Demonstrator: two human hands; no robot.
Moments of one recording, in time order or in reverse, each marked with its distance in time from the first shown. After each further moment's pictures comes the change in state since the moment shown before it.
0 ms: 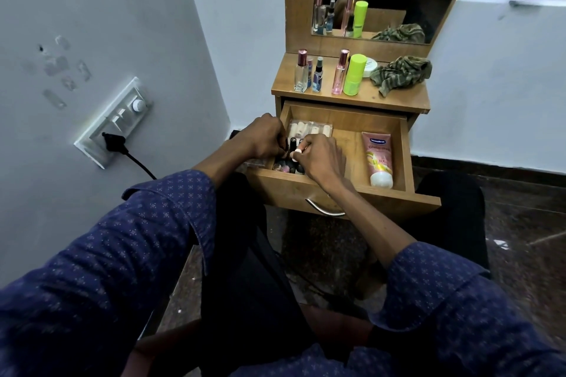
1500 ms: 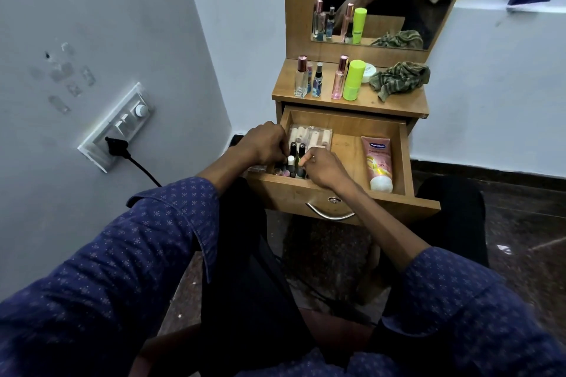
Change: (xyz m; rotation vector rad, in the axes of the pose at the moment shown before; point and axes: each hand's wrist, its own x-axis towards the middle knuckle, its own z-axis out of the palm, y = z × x) left_hand -0.001 0.005 0.006 0.025 -0.013 -0.081; right_hand 0.003 0.015 -0.015 0.121 -0.359 0.004
